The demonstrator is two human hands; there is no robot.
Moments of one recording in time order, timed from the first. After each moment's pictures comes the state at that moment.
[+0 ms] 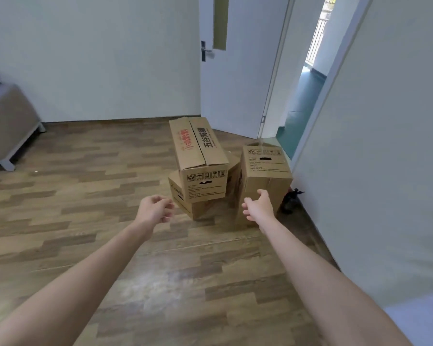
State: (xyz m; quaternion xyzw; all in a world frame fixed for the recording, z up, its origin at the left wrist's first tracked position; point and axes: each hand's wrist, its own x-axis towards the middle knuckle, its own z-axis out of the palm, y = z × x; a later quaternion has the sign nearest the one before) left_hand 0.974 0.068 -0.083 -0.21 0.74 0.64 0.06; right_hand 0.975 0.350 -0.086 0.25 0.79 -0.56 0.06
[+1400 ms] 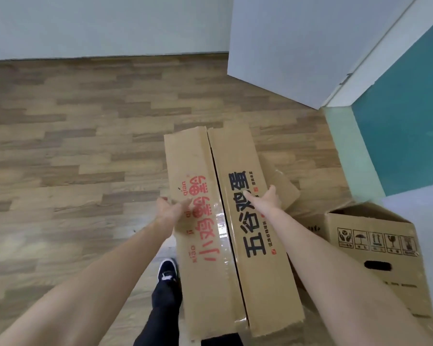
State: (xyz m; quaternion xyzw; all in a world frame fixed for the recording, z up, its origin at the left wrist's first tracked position) left_hand 0.106 0.024 -0.338 -0.44 0.67 0.55 0.23; right_hand 0.073 0.274 -0.363 0.34 0.81 -0.39 0.28
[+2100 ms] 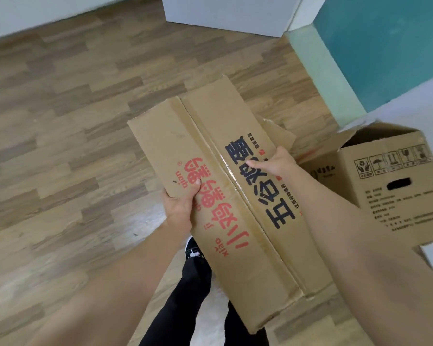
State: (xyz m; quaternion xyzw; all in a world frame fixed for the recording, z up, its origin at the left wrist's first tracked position) left_hand 0.078 0.011 -0.433 -0.44 0.60 0.62 0.24; right_hand 0.059 0.267 -0.404 0.43 0.77 -0.39 0.28
